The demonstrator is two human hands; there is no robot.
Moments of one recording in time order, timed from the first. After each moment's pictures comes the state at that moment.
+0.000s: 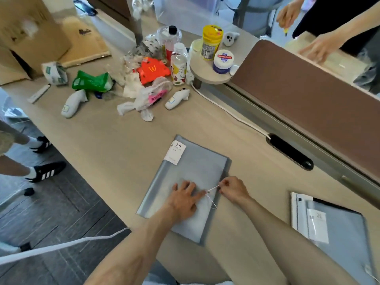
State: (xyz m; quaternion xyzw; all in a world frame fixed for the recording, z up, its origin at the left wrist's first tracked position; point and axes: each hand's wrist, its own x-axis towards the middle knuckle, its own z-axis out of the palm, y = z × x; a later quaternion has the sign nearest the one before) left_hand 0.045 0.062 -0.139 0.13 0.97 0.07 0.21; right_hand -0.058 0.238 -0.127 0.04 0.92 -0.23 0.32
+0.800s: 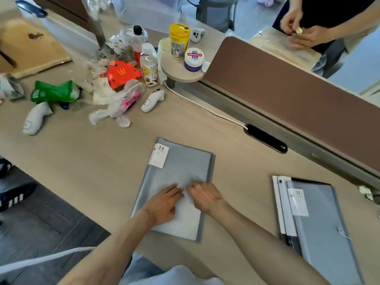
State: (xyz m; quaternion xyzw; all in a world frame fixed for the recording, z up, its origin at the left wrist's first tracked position) left_hand 0.049 0.016 -0.163 0.25 0.95 0.17 0.10; right_hand -0.009 0.191 -0.113 -0.35 0.91 0.09 0.21
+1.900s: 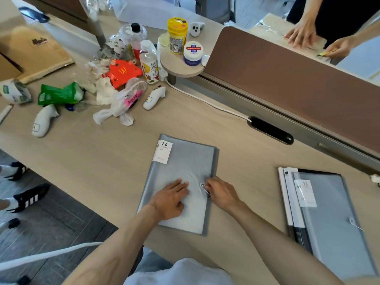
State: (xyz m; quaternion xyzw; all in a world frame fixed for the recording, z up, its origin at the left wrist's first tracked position) left_hand 0.052 0.018 -0.162 0.22 0.95 0.17 0.16; right_hand -0.002 0.238 -0.131 -0.12 0.95 -0.15 0.25
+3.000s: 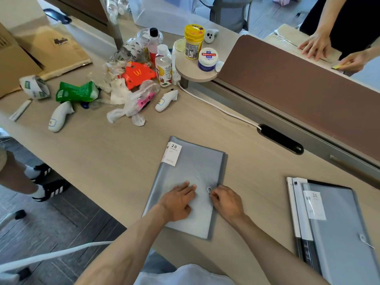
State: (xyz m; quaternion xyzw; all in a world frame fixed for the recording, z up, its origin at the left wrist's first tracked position) left_hand 0.051 0.025 -0.152 0.19 0.94 0.17 0.24; right_hand 0.016 0.229 -0.131 -0.11 0.96 -0.17 0.17
